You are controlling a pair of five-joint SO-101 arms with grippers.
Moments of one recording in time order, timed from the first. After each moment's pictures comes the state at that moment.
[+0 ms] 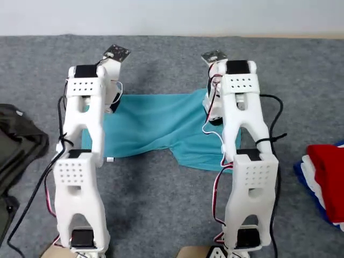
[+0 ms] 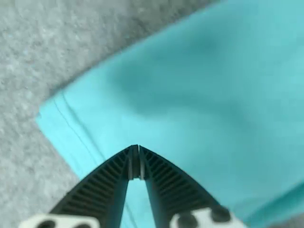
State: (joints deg) left arm -4.7 48.5 -44.0 89.5 -16.7; right arm -7.3 42.9 -42.1 96.6 13.2
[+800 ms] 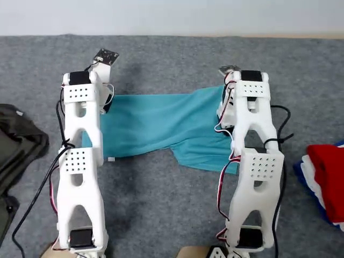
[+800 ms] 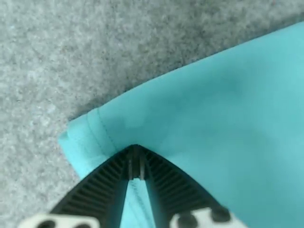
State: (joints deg) left arm -9.0 70.2 -72.0 94.3 -16.7; right arm -0.3 51.1 -42.1 95.1 15.5
